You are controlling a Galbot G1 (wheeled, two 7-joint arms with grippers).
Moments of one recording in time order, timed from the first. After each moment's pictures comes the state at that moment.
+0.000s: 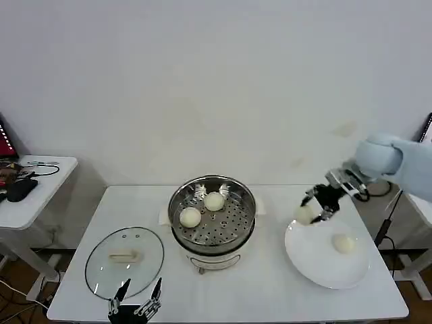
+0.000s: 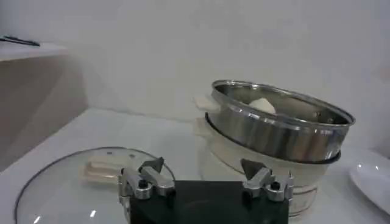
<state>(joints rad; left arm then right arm) 1.97 -1.06 -0.41 -2.27 -0.48 -0.08 -0.30 0.87 0.65 -1.64 1.50 0.41 0.08 -1.00</state>
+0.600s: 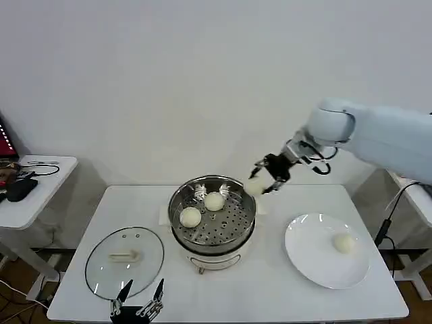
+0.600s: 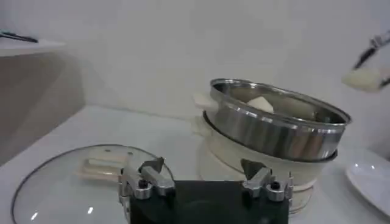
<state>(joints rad) 1.97 -1.06 -0.39 -2.28 -0.48 -0.08 -0.30 0.81 0.89 -1.47 1.45 0.39 0.26 -0.91</state>
